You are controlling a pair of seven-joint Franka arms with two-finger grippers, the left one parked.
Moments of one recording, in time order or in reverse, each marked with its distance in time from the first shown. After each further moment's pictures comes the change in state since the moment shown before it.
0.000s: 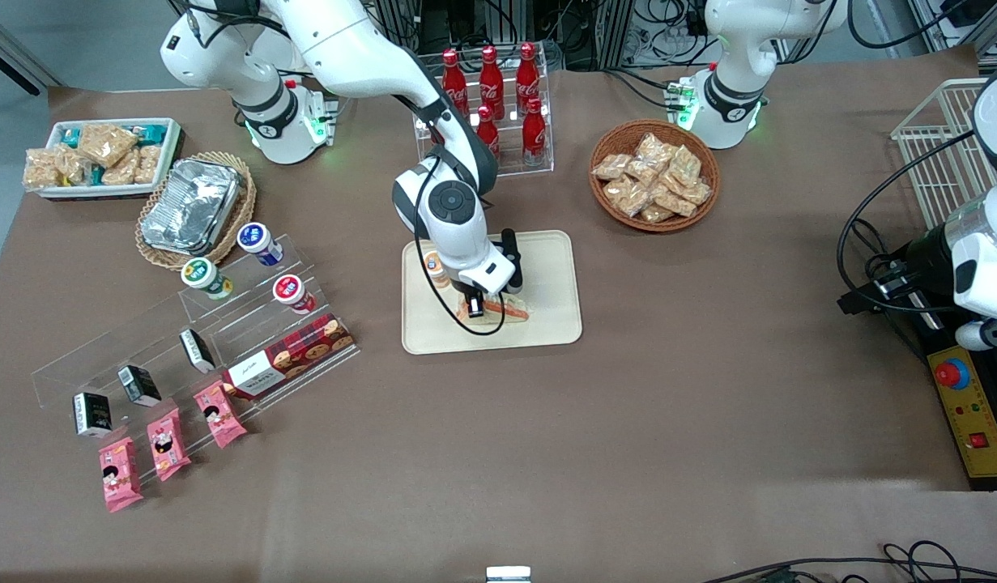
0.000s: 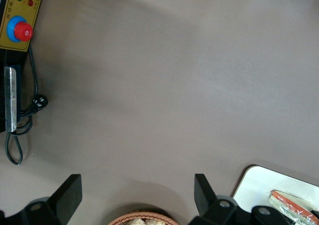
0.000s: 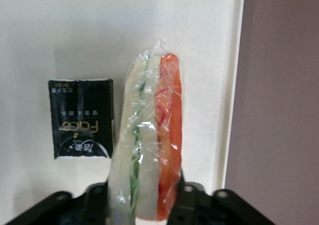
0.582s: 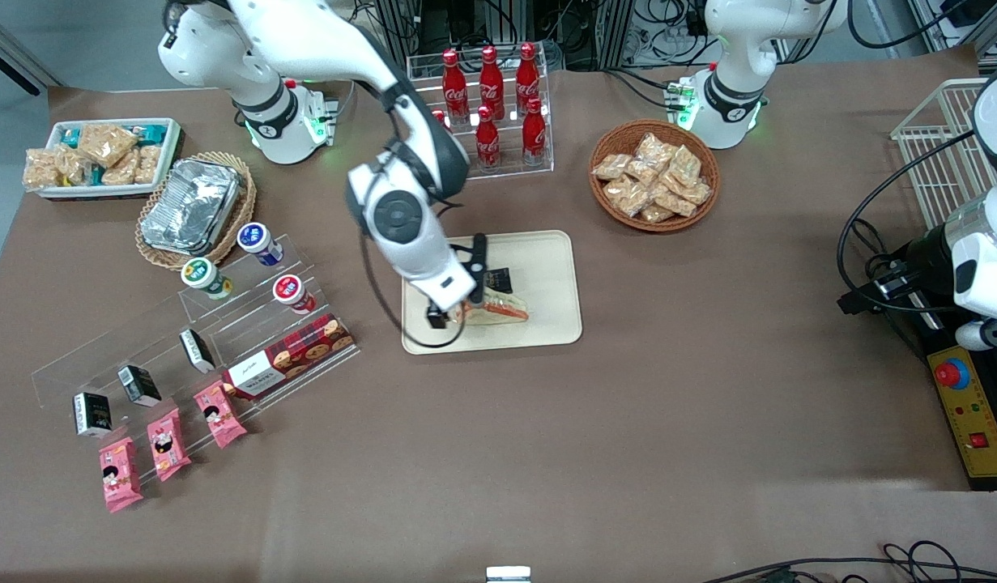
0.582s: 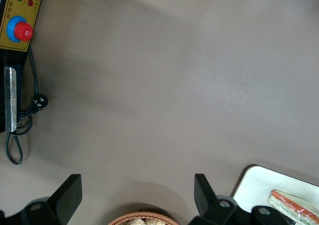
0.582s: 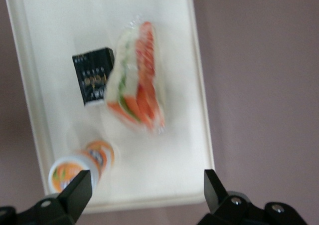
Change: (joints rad) arm -0.080 -0.194 -0.112 0.021 0.081 -0.341 0.036
